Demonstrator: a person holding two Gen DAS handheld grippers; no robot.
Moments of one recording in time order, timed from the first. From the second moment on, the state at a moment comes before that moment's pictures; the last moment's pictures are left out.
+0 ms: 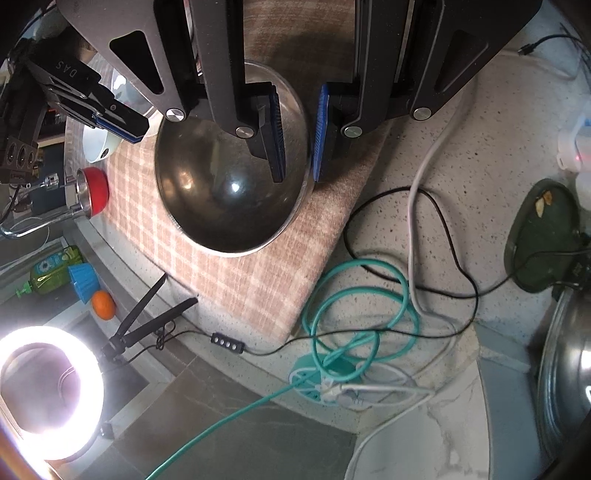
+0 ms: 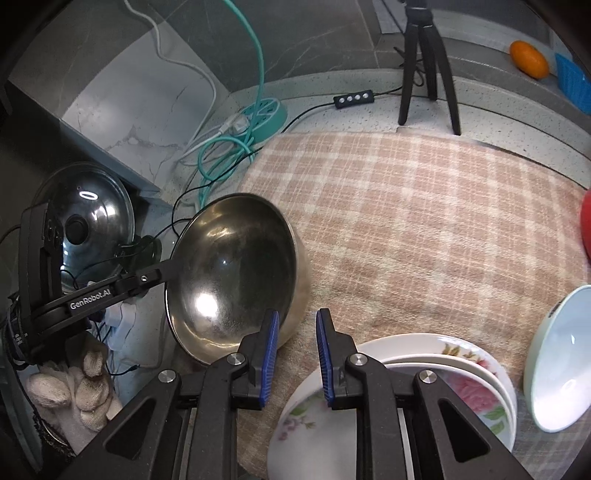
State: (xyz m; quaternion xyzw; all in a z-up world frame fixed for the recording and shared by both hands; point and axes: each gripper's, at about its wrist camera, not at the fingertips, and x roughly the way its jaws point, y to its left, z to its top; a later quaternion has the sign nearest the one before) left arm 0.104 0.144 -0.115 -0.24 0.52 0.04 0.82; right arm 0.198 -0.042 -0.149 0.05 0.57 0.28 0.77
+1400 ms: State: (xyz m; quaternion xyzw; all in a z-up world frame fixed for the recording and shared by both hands) left arm 0.220 -0.138 -0.086 -0.17 0.53 -0.18 0.81; right arm 0.246 -0.372 -0.126 0.20 0.49 0.08 0.84
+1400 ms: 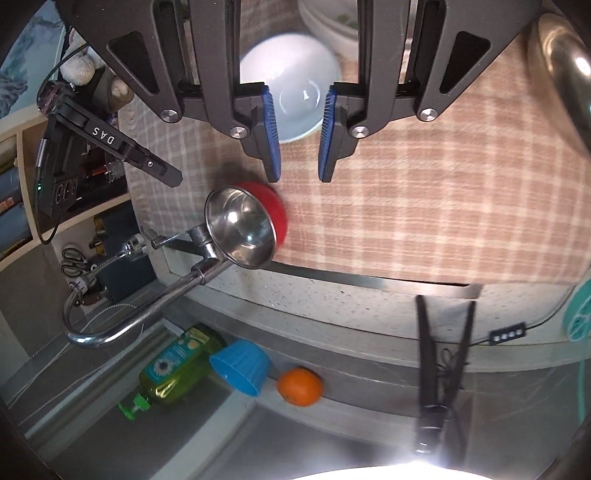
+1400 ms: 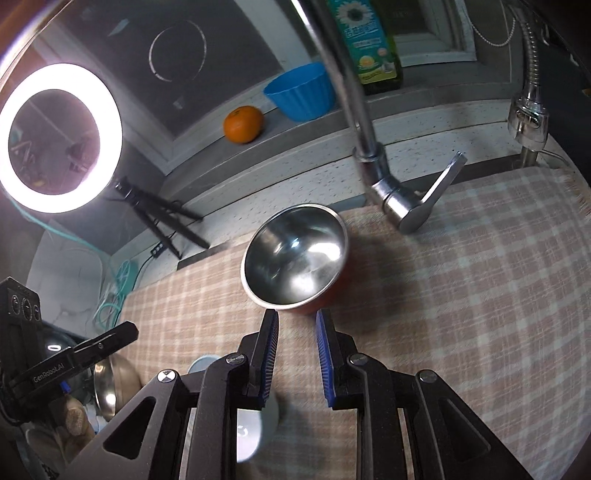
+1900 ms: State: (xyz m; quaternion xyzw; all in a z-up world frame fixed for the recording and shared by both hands) left arm 0.288 -0.196 -0.121 -0.12 0.57 -0.18 0.79; right arm 0.292 -0.389 -0.160 0.23 0.51 0.07 0.82
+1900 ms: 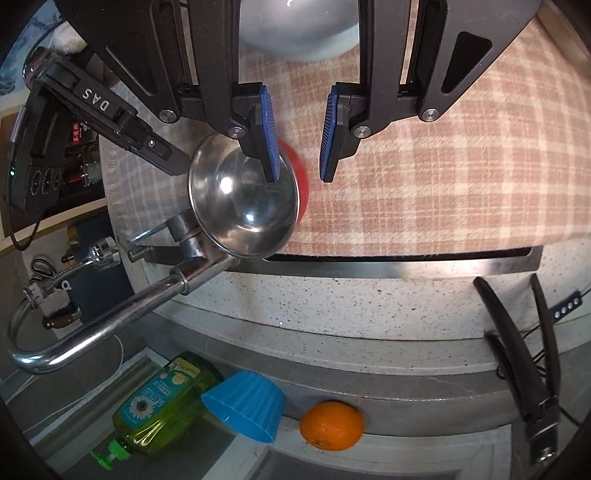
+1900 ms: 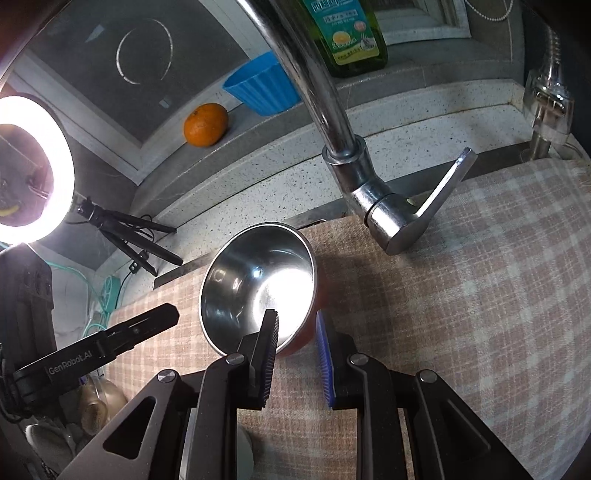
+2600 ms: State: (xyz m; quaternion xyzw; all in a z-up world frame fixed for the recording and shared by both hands) left arm 0.314 -0.209 -0.145 -0.10 0.60 -0.18 0.77; right arm 0.314 -0.394 -0.176 0.24 0.53 0.06 0.81
